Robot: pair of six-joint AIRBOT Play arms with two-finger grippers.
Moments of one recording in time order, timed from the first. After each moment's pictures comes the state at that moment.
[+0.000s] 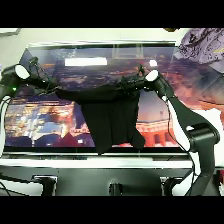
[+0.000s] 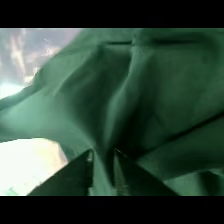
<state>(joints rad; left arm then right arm) 0.02 -1.66 1.60 1.36 -1.14 -1.75 0.23 -1.89 1.71 -0.72 0.97 1.69</state>
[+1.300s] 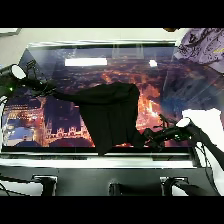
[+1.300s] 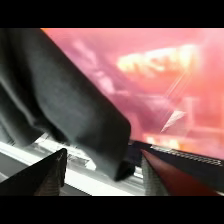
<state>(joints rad) 0.06 -1.63 1.60 1.35 -1.21 -1.76 -0.04 -1.27 0.60 -0.82 1.15 1.43</state>
